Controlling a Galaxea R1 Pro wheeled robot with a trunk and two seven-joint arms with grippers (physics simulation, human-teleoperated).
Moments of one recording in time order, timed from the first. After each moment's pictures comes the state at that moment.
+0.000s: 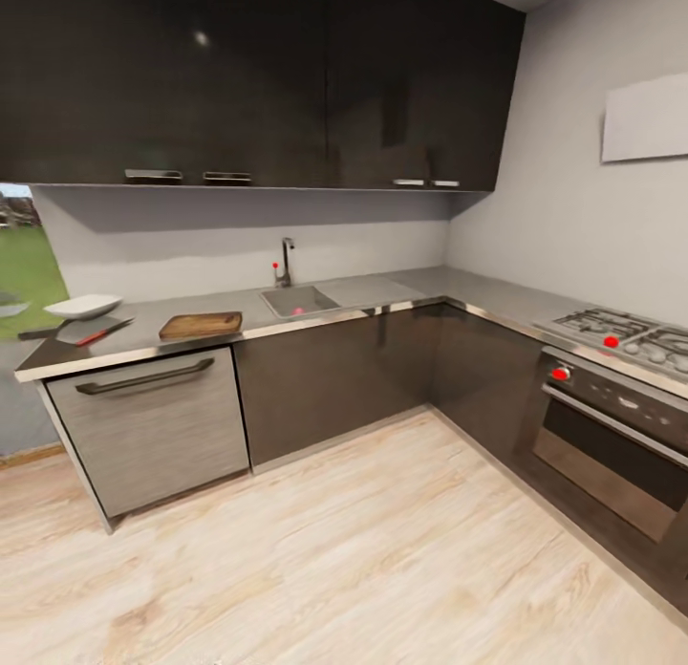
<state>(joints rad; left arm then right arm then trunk) 0.00 0.05 0.01 -0.44 0.00 -0.34 0.00 -0.01 0.00 0.00 -0.53 0.01 -0.31 -0.04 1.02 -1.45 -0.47</state>
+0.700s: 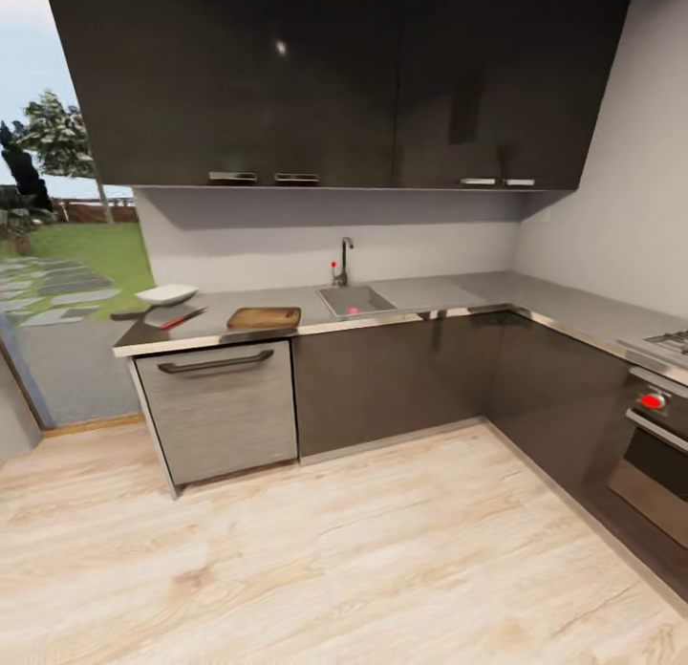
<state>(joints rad) 0.00 0.05 0.01 -0.44 0.00 -0.34 0.00 -0.01 0.00 0.00 -0.53 0.01 -0.31 -0.04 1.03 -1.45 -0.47</state>
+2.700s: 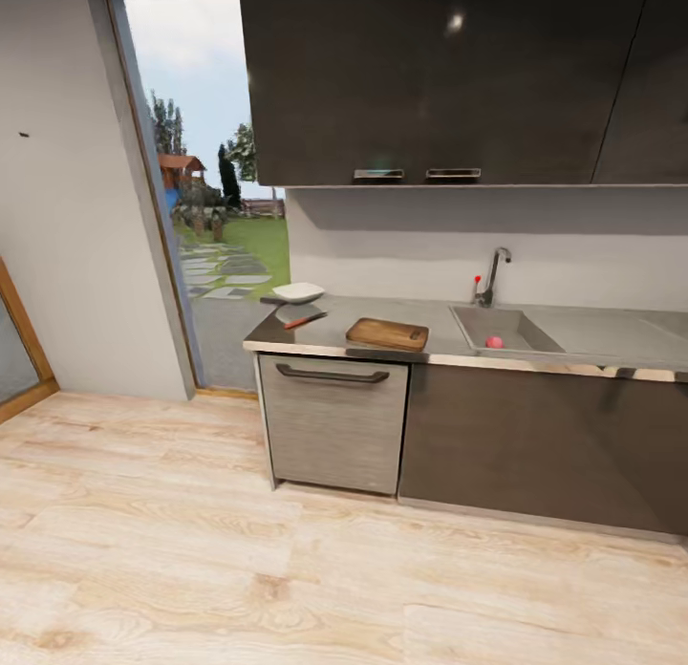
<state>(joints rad) 0.00 0.05 0.01 -0.44 0.00 -0.34 0.00 -0.01 0.00 0.00 -0.53 0.01 -0.31 -0.04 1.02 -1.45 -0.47</state>
